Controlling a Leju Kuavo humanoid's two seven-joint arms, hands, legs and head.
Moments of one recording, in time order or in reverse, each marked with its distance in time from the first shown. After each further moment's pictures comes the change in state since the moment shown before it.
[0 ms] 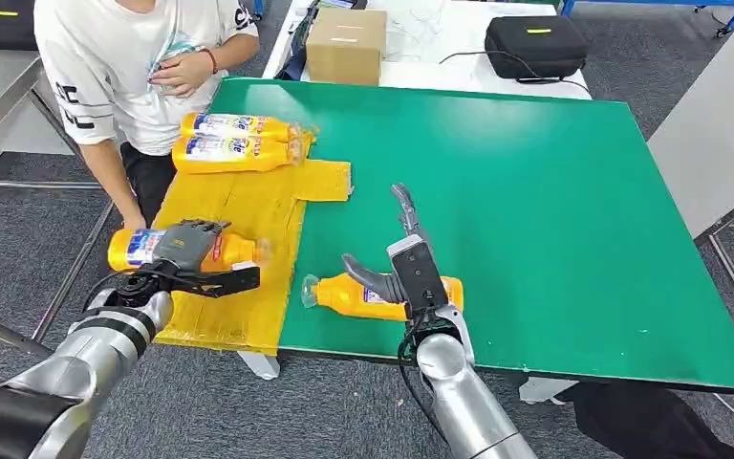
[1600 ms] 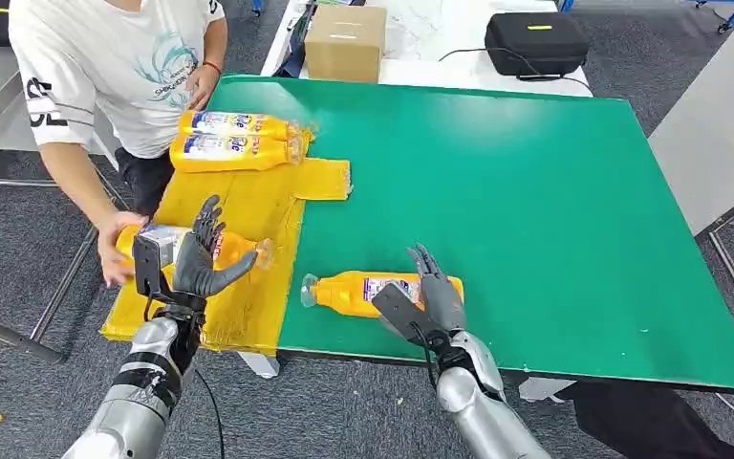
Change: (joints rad) left arm 0.296 -0.222 0.432 -0.434 1.197 -0.433 -0.331; right arm 0.048 -0.131 0.012 0.150 0.407 0.026 0.298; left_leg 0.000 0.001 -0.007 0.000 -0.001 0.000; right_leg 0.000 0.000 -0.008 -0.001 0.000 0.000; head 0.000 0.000
